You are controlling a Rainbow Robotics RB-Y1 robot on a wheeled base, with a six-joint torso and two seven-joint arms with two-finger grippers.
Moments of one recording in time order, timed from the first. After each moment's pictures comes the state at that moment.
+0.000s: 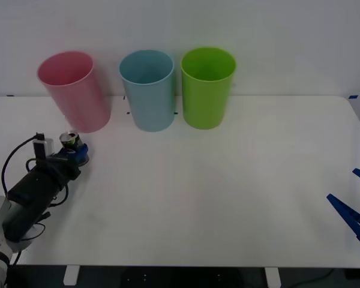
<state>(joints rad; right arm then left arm) 0.35 -0.40 -0.52 -1.66 0.96 -1.22 0.00 -0.27 0.29 0.28 -0.98 -1.14 -0.57 -0.22</state>
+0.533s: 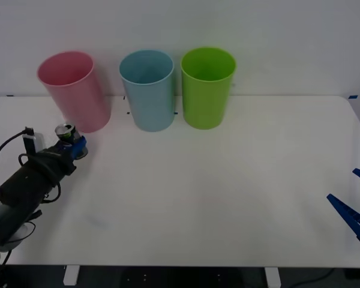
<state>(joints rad) 0.35 -0.40 -0.52 -1.66 0.96 -1.22 0.00 -0.21 0.34 0.27 -1.10 -1.05 -0.68 -0.19</state>
